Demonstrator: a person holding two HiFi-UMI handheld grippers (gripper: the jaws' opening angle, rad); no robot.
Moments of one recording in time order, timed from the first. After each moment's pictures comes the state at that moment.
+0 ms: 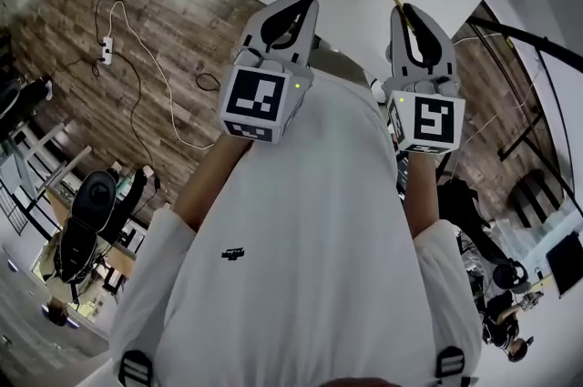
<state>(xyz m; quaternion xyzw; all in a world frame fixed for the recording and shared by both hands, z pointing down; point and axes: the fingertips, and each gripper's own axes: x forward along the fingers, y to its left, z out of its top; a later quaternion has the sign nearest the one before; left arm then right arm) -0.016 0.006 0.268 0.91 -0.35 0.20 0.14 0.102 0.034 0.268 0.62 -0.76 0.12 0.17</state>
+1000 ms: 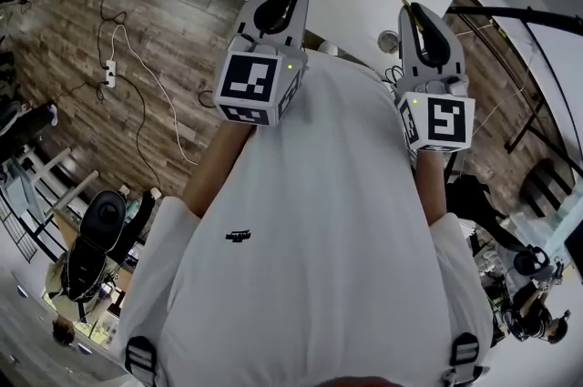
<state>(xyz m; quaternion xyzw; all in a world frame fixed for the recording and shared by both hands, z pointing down) -0.010 0.019 0.232 0.92 -0.34 0.16 0.10 0.123 0.084 0.224 0.65 -0.74 0.08 0.12</state>
